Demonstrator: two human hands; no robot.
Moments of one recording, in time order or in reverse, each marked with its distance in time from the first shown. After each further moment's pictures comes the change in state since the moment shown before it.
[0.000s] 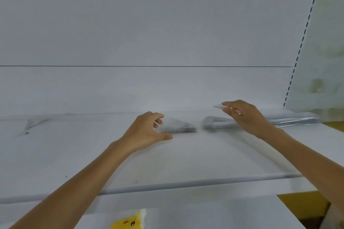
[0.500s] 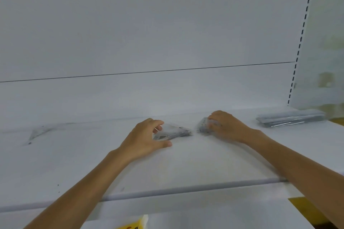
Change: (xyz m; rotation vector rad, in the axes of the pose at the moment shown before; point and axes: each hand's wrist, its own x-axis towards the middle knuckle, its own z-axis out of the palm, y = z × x) left_hand 0.002 0.016 0.016 0.116 0.012 0.028; right_hand 0.016 0.013 0.035 -0.112 -0.305 -0.066
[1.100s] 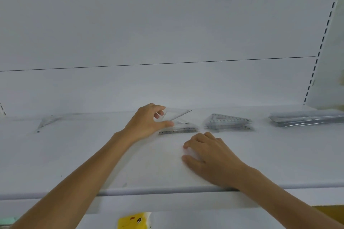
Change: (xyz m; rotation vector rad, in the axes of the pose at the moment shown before) left_hand 0.031 -0.018 -0.005 -0.082 0.069 -0.065; right_hand -0.070 -0.087 0.033 -0.054 0.019 -0.269
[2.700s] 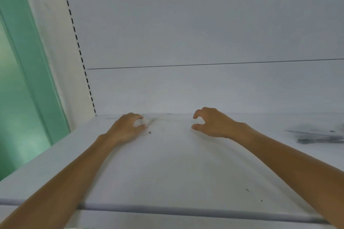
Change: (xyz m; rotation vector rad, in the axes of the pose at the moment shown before) left_hand -0.066 -0.314 -0.238 0.328 -0.063 -0.294; right_hand 0.259 -0.215 0.089 0.040 -0.152 0.100
